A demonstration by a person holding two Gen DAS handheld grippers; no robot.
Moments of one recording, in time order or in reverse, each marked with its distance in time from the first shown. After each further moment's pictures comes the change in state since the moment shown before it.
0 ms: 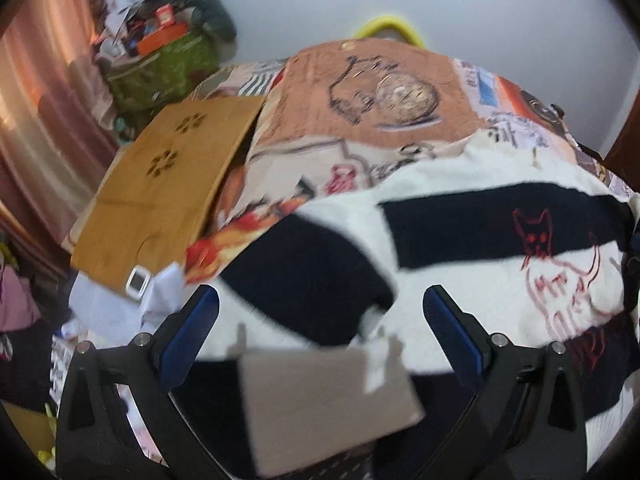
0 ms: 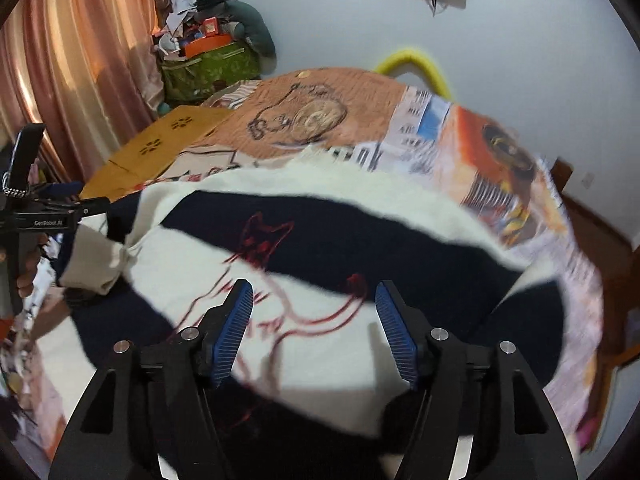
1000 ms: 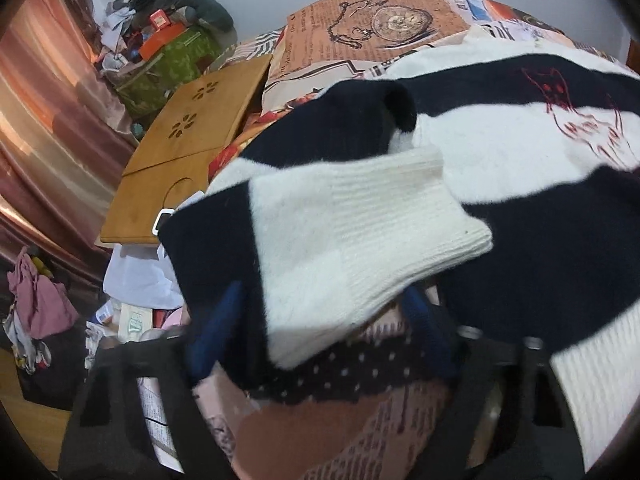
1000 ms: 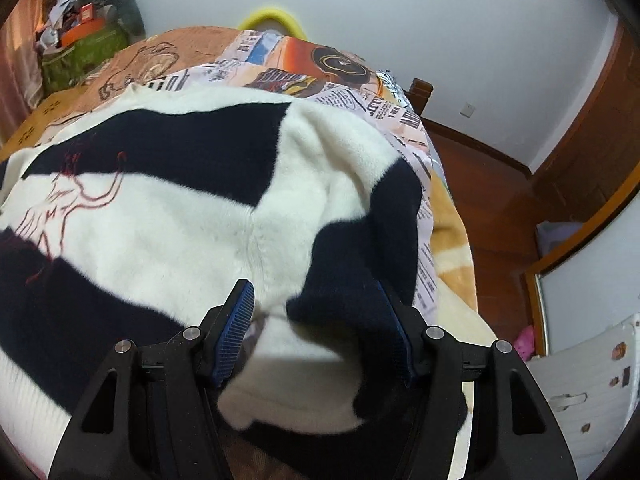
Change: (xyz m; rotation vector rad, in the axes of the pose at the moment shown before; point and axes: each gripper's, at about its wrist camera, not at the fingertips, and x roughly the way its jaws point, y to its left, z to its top) left arm 0.011 -0.006 -0.102 0.152 0.059 0.140; right arm -0.048 -0.103 -0.089 0.143 0.076 -0.411
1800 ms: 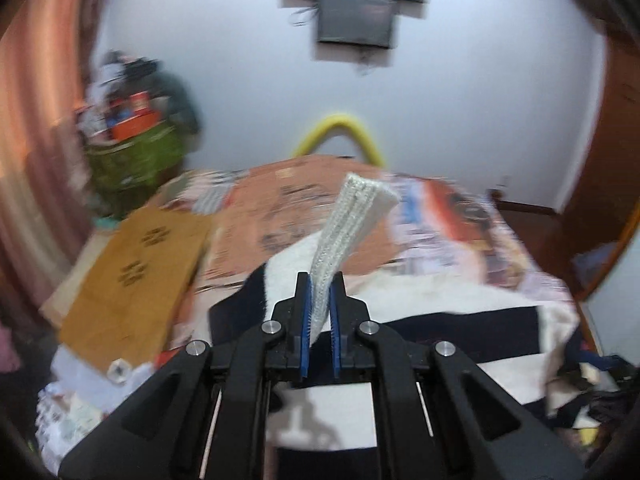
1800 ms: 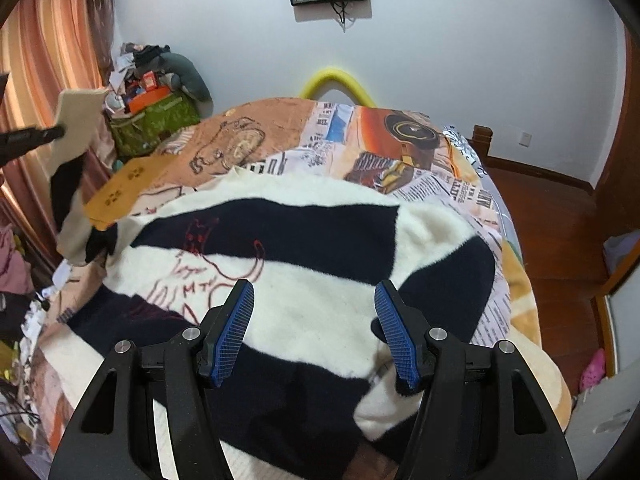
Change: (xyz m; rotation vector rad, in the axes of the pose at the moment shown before) left arm -0.158 -0.033 0.199 -0.126 -0.400 -0.288; right arm -0.052 0.027 0.032 0.082 -0.208 0.296
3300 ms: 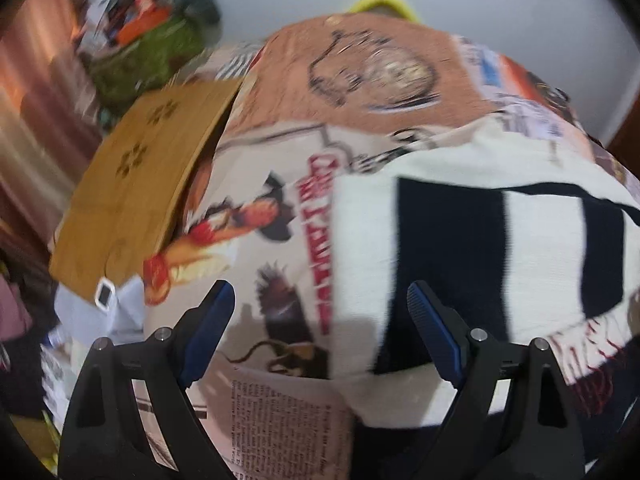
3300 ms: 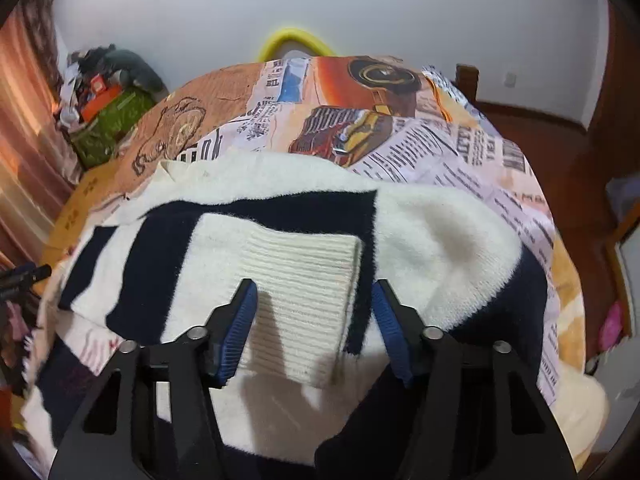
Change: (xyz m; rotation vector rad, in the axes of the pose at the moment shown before) left arm 0.146 0.103 -0.127 -0.050 0.402 0.154; right arm 0.099 -0.041 0.018 0.099 0.138 -0.066
